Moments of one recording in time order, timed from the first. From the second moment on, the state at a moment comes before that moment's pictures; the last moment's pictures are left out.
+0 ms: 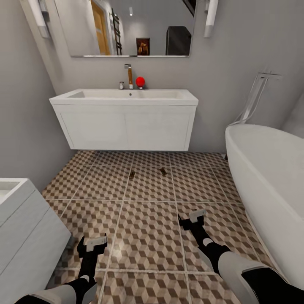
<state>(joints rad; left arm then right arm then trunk) -0.68 -0.02 -0.26 0.07 0.17 -0.83 0.32 -0.84 0.04 0.16 -0.02 0.12 -0.55 -0.07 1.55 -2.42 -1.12</state>
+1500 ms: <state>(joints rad) -0.67 -0.03 -0.26 0.07 0.17 -0.82 0.32 -0.84 0.05 0.16 -0.02 0.12 -0.55 -0.07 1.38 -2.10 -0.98</state>
